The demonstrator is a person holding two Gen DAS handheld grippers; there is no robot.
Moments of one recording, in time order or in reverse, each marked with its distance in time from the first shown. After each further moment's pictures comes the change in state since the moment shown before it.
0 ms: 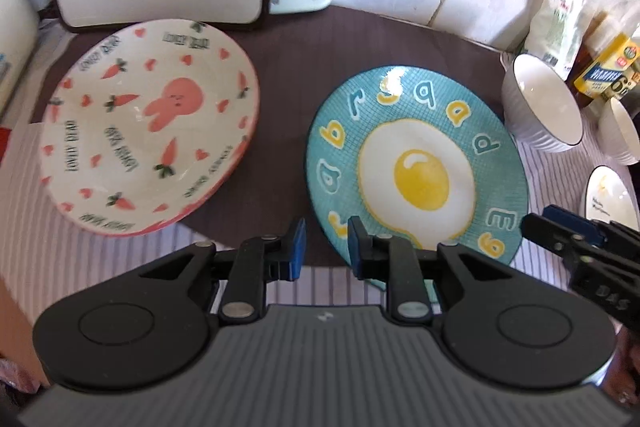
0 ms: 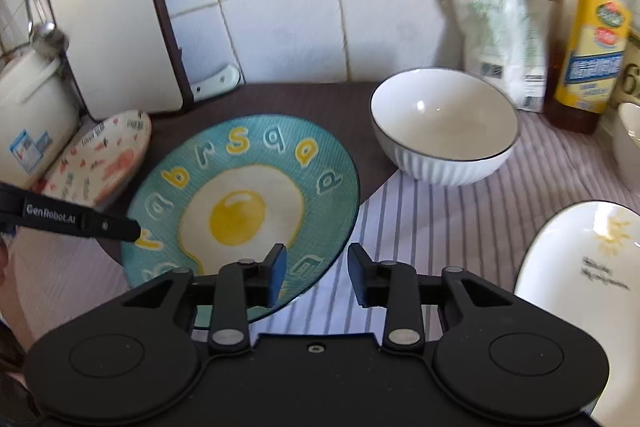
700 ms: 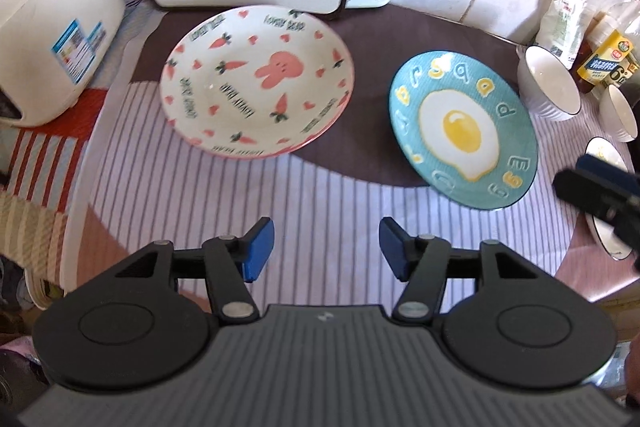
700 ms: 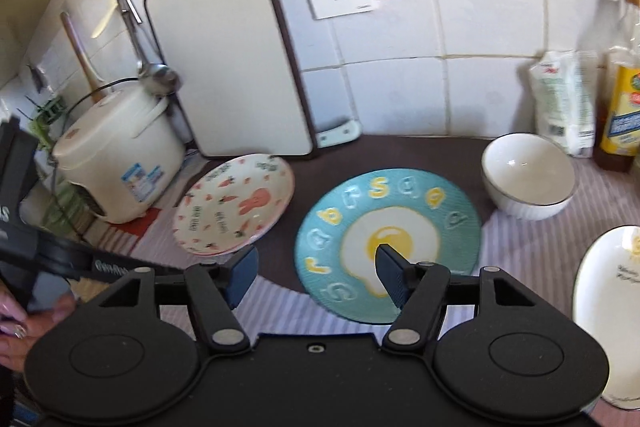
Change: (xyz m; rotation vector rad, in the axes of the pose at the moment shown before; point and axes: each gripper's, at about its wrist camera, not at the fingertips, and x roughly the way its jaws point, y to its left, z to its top) left arm -0.083 0.064 -0.048 -0.022 0.021 0.053; right arm -0.072 0.090 0.003 -0.045 -0.082 0.179
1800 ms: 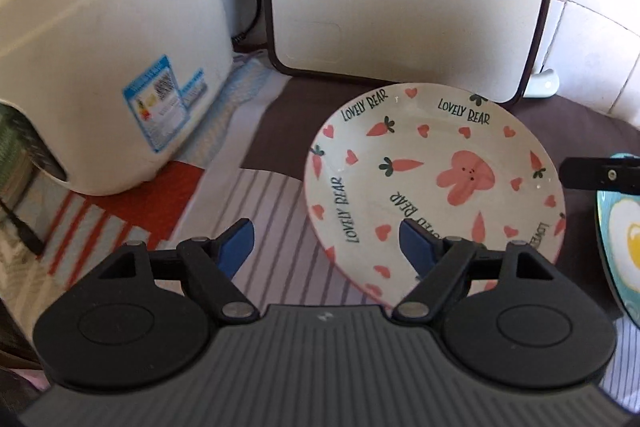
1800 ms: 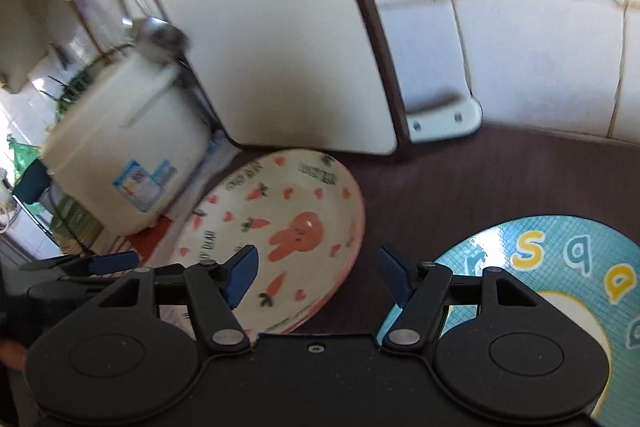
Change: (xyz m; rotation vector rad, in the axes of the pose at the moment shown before) left arm 0.086 0.114 0.038 -0.079 -0.287 0.228; right arm 0.202 0.009 0.050 -0.042 0.134 0.192
